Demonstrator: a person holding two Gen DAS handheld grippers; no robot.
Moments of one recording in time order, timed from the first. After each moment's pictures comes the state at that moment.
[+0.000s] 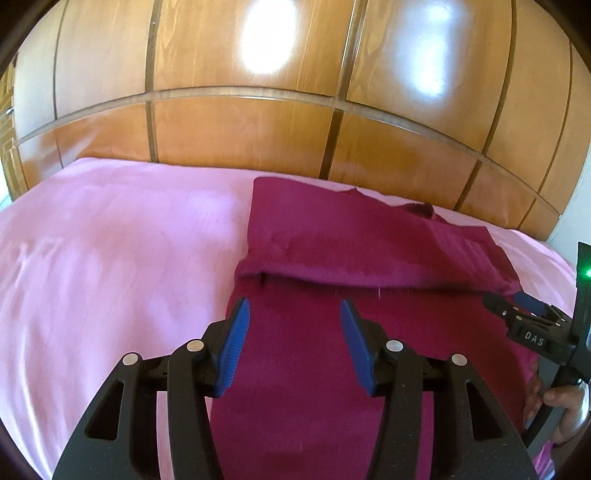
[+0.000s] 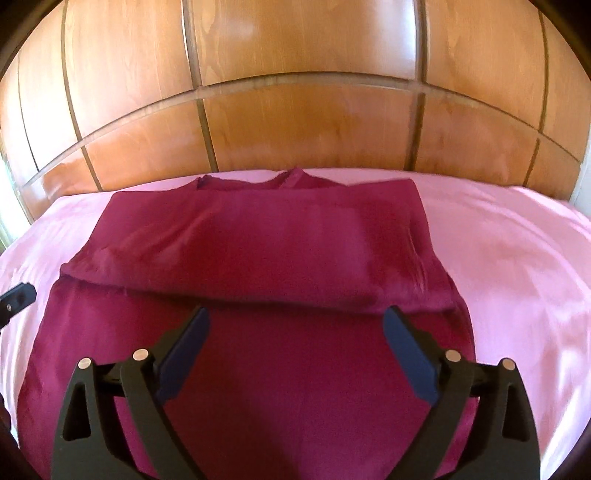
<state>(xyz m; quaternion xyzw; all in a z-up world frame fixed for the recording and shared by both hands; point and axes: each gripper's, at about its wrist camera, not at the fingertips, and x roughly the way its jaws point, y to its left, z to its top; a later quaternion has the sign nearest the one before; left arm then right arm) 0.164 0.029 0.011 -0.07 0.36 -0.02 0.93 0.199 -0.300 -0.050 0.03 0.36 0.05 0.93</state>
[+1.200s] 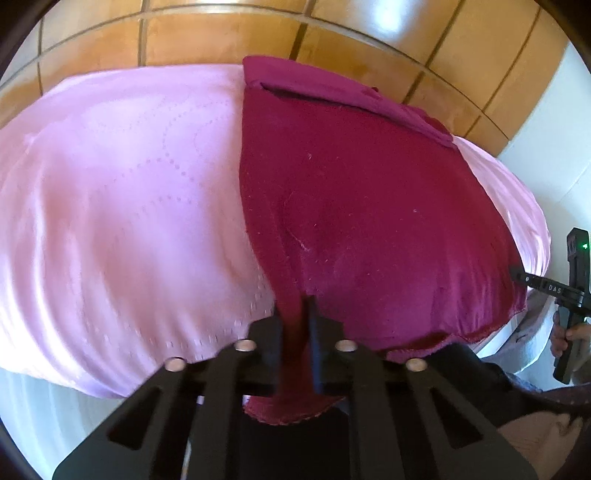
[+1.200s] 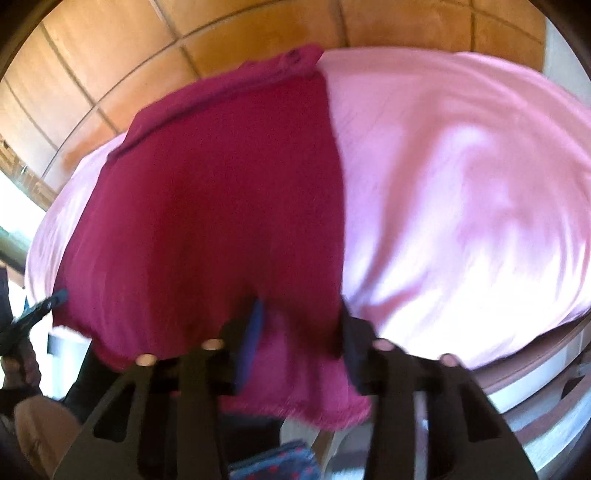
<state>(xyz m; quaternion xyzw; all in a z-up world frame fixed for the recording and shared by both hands) -0.002 0.070 -0.035 -0.07 0.48 -0.14 0.86 0.015 -0.390 -0.078 0.12 0.51 0.10 0.85</state>
